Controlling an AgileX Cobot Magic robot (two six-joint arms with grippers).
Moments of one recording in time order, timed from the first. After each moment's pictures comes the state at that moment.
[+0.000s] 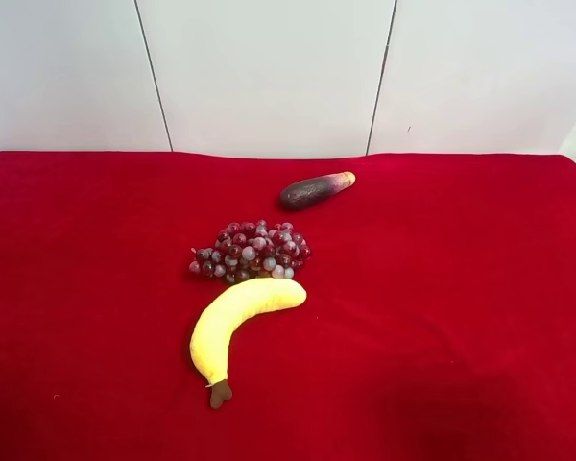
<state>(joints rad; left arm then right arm) -0.03 0.33 -0.31 -1.50 0.16 1.68 0.03 0.00 -0.48 -0.05 1.06 0.08</state>
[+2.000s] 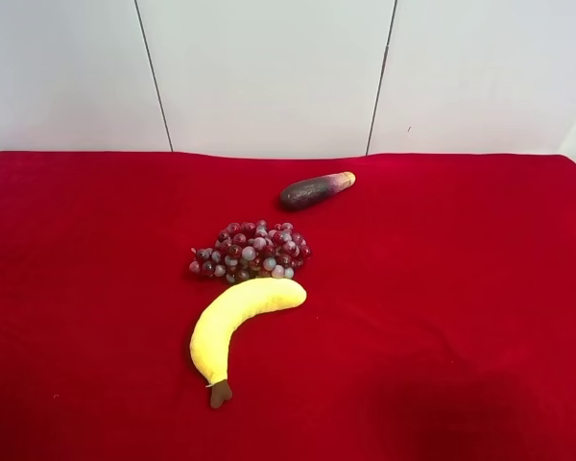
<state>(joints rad) -0.03 0.00 -0.51 -0.06 1.06 0.12 0.03 0.00 -0.48 -0.05 1.06 0.08</state>
